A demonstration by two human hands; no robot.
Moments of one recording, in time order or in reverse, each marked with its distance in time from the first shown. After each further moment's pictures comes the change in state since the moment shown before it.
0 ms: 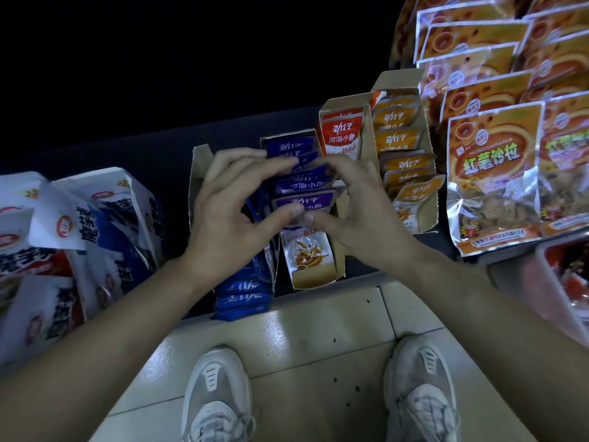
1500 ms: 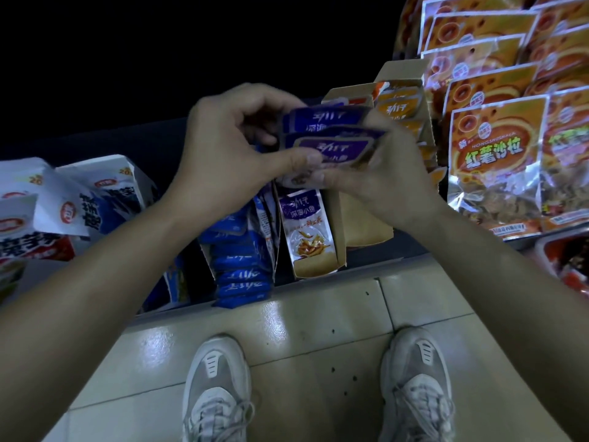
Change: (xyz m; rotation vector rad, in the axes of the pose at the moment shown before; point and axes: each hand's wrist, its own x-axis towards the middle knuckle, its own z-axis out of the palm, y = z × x) left_hand 0.051 0.015 -0.023 -0.237 -0.103 -0.150; right_hand 0.016 -0.020 -0.031 0.332 0.023 -0.010
